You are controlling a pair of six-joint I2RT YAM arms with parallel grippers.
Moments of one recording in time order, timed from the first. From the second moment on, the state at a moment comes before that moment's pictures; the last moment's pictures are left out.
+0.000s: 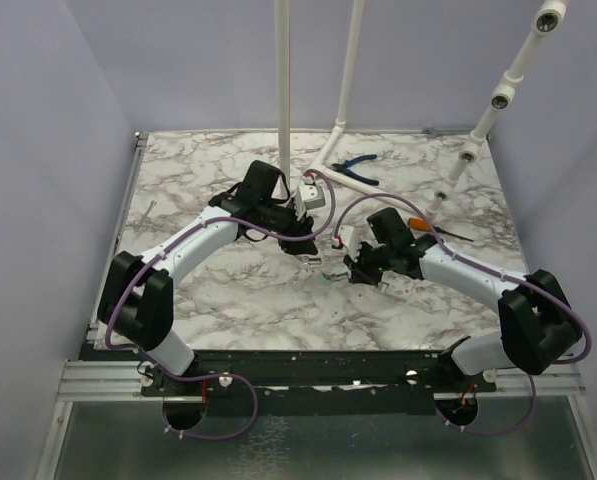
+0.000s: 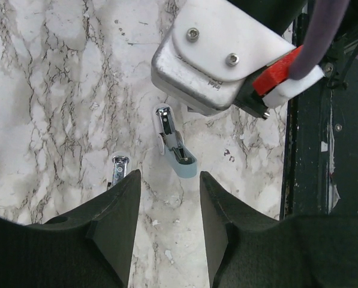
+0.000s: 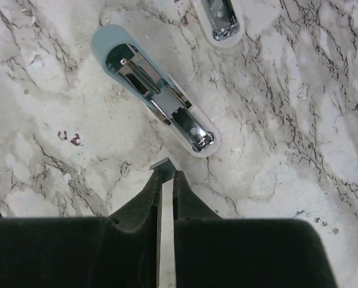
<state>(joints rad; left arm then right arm) -0.52 1.58 1.21 -0.45 0.87 0.42 0.57 1.42 0.79 -0.36 -0.40 -0.54</state>
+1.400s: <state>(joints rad) -0.57 1.54 1.28 -0.86 1.00 1.49 0.51 1.53 1.08 -0.52 -1.06 -0.35</state>
